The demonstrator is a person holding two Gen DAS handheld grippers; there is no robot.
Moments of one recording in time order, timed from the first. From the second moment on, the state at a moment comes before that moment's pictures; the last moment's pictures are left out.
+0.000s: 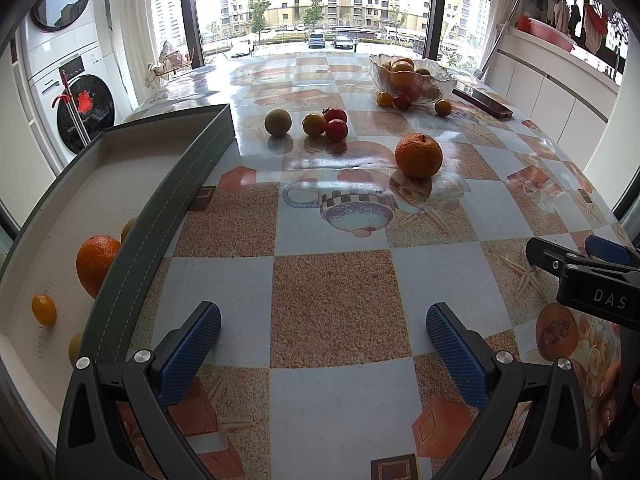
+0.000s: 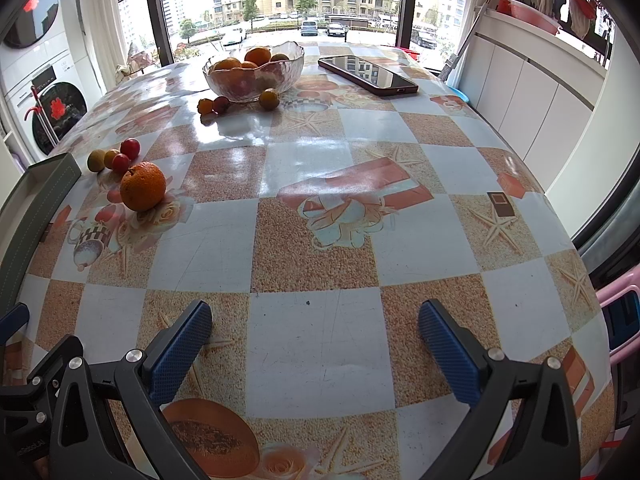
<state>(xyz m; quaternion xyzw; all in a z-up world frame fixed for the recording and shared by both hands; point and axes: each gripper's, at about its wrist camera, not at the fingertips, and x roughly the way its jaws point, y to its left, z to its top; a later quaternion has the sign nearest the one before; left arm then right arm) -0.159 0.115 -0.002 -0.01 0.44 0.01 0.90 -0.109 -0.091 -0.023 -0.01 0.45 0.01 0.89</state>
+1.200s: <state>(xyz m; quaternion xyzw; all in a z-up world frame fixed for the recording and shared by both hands) -0.109 0.111 0.020 -0.02 0.49 -0.01 0.87 -0.050 -0.075 -0.005 0.07 0.48 0.12 0.87</state>
